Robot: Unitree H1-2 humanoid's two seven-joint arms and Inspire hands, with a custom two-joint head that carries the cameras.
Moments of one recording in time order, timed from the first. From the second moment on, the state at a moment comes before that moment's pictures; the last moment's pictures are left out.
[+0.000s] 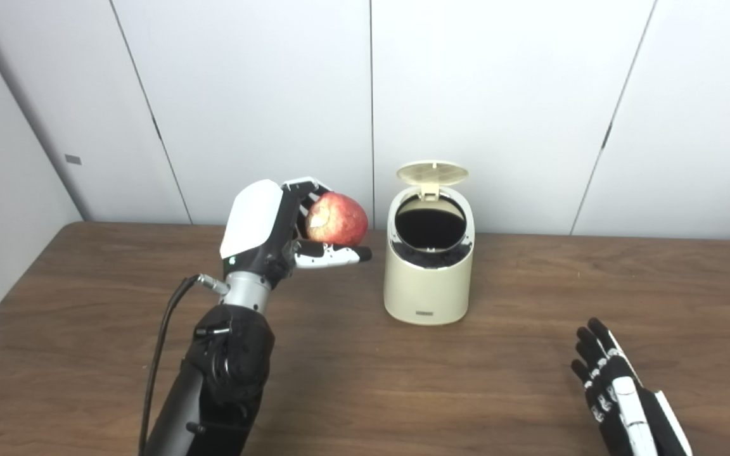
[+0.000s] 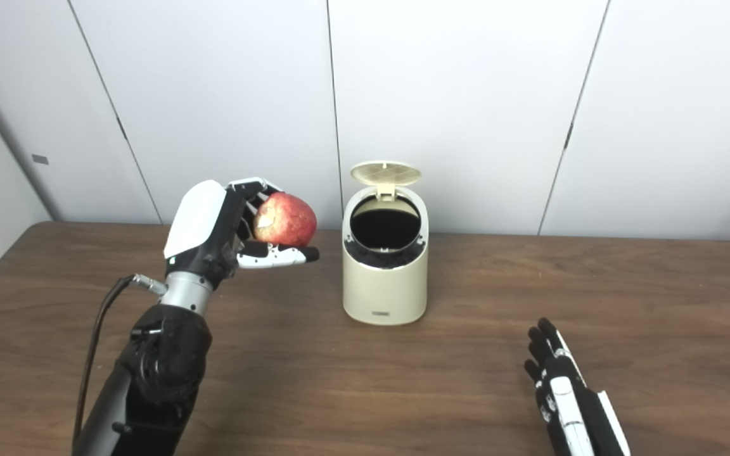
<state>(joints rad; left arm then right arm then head) -0.43 0.19 -0.19 -0.26 0.77 0.38 -0.07 0.14 -0.08 -0.08 -0.27 0.23 0.07 0.12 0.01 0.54</state>
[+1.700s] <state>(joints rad) -0.71 0.12 -0.47 0.16 1.11 0.40 -0.04 0.15 -0.06 -0.09 -0.28 0.23 0.04 0.11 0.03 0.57</state>
